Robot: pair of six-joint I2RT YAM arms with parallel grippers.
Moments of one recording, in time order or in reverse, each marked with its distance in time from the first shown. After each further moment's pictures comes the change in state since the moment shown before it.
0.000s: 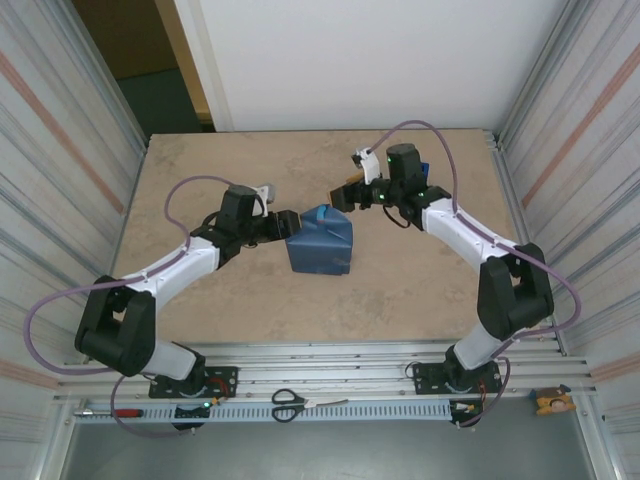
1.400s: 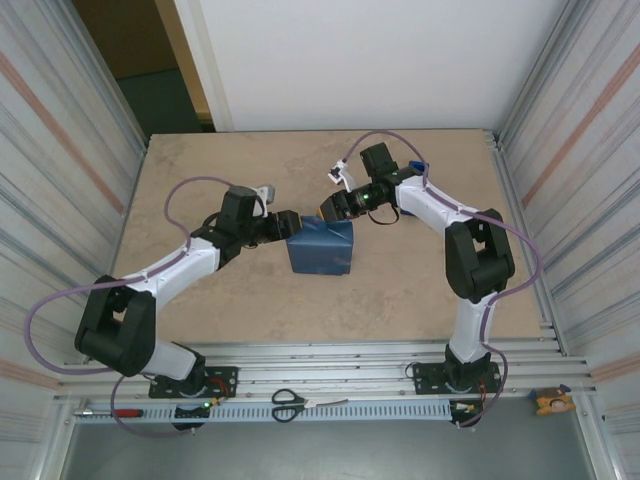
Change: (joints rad) left arm -0.003 -0.002 -0.007 0.008 -0.019 -0.013; right arm 0.024 0.291 0.271 -0.448 -0.298 -0.023
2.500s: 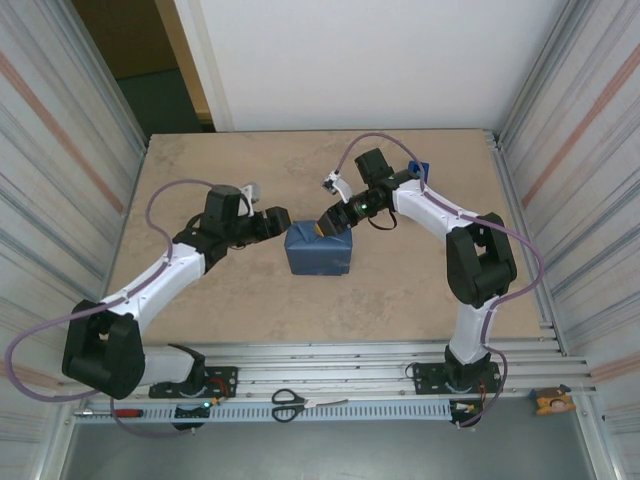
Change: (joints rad) left arm 0.055 -0.123 0.009 -0.129 0.045 -0.063; right arm 0.039 -0.032 -0.031 -0.068 0.081 -0.247
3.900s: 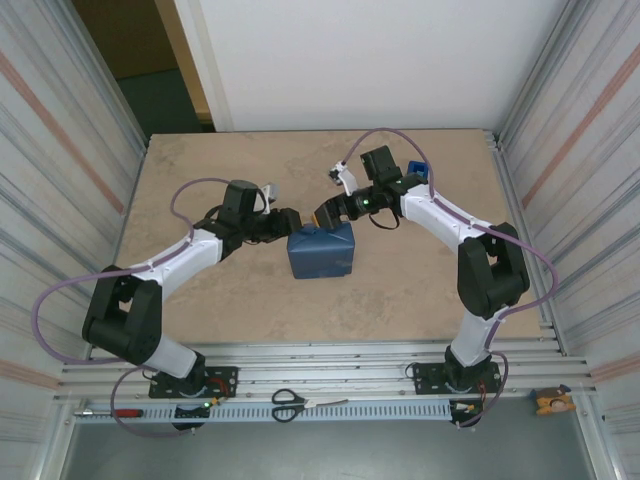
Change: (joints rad) left arm -0.032 0.187 0.053 0.085 0.105 -0.045; right arm 0.000 -0.097 -0.072 0.138 0.071 0.201
